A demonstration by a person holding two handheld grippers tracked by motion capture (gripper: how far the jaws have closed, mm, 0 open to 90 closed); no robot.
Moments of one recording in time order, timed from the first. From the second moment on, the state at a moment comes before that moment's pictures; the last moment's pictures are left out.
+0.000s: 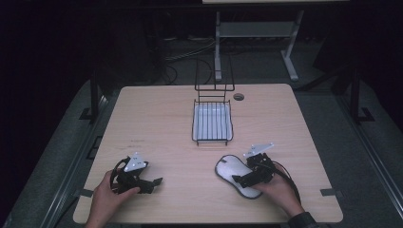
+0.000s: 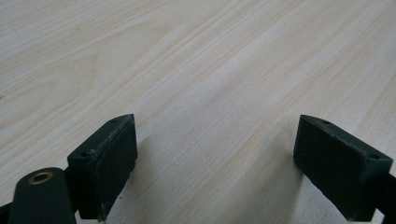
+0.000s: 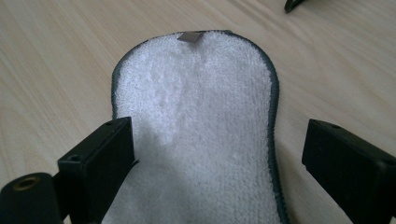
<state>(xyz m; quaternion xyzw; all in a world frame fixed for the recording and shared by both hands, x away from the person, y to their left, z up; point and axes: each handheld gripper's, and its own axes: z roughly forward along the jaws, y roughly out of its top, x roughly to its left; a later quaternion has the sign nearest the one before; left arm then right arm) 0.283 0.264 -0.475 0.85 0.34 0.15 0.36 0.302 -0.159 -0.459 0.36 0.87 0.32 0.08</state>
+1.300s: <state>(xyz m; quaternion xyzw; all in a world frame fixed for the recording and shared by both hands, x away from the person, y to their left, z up) 0.283 0.264 -0.475 0.85 0.34 0.15 0.36 0.291 -0.157 -0.449 0.33 0.87 0.34 0.10</state>
